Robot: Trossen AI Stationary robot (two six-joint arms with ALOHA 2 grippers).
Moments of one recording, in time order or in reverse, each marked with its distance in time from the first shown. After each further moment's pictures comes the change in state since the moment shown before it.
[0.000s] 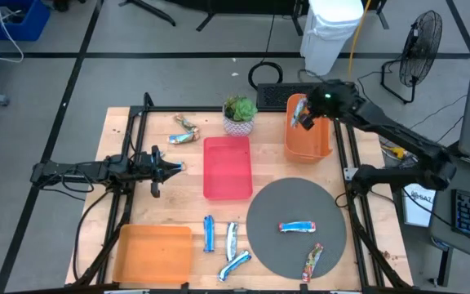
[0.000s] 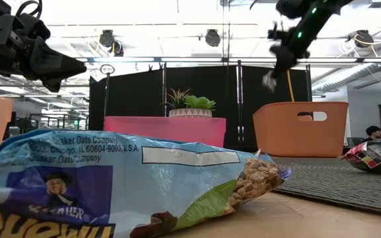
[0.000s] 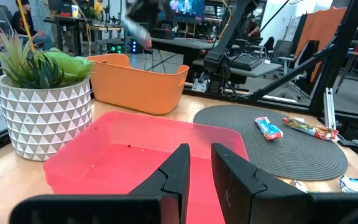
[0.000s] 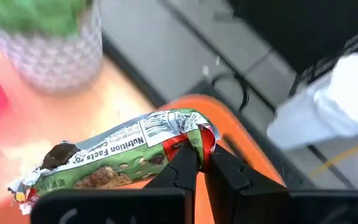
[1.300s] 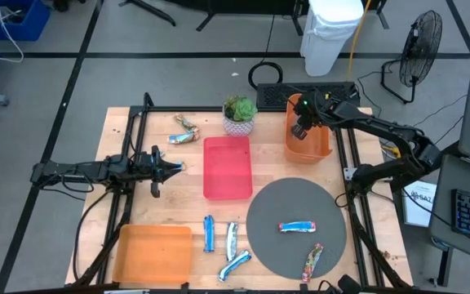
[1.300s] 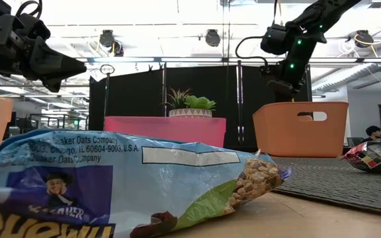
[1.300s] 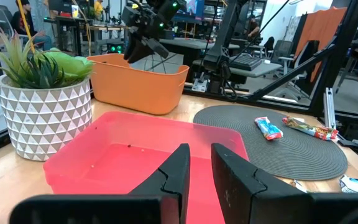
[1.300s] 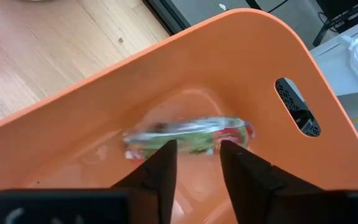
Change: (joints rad) left arm 0.000 0.000 0.000 0.000 0.000 0.000; right arm -0.012 0.196 -0.082 0.013 0.000 0.019
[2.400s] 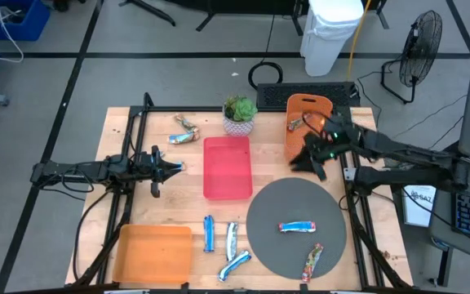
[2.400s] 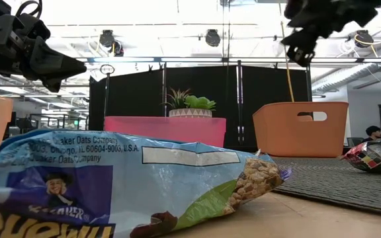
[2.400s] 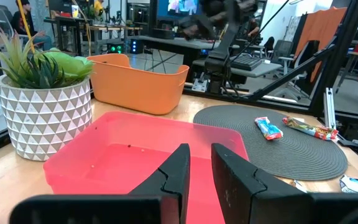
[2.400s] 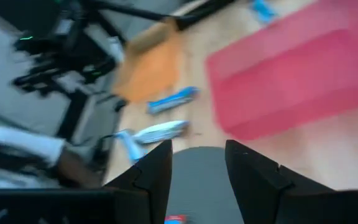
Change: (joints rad) left arm 0.000 0.000 0.000 0.000 0.000 0.000; right arm 0.401 -0.515 -0.253 0.221 -0.863 0.456
